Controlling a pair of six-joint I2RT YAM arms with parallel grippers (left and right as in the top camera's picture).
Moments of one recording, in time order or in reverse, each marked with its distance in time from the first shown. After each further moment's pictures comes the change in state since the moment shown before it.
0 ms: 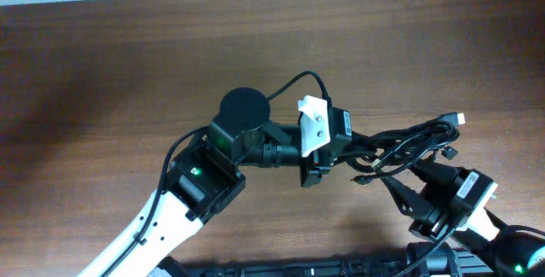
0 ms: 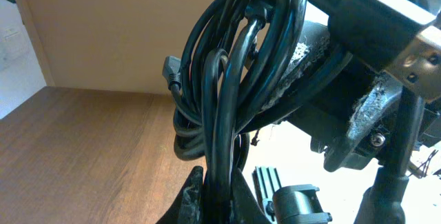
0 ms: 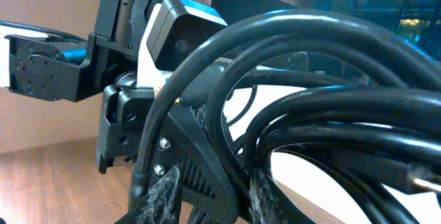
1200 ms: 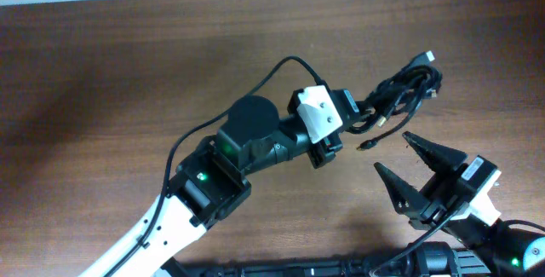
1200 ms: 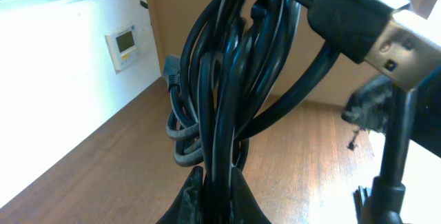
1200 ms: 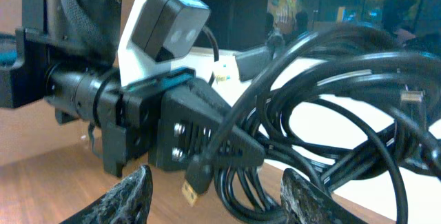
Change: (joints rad) left arm -0.056 0.000 0.000 0.019 -0.449 0.065; right arm 0.002 0.000 0.003 -0.075 0.119 0.040
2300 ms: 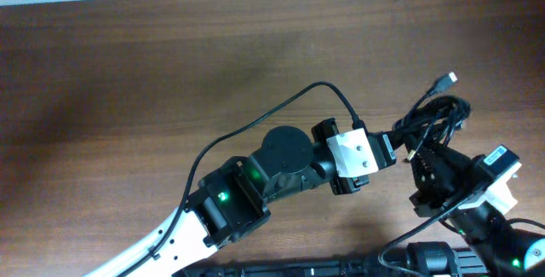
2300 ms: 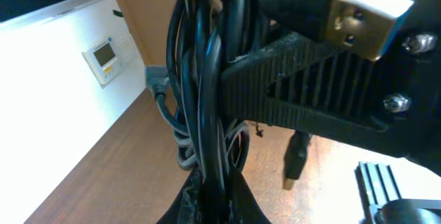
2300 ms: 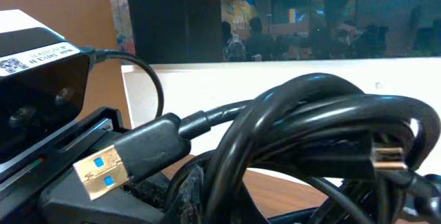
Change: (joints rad) left arm -0.186 0.010 0.000 -0.024 -0.145 0.148; right arm 0.000 0.000 0.000 0.014 0.176 0.074
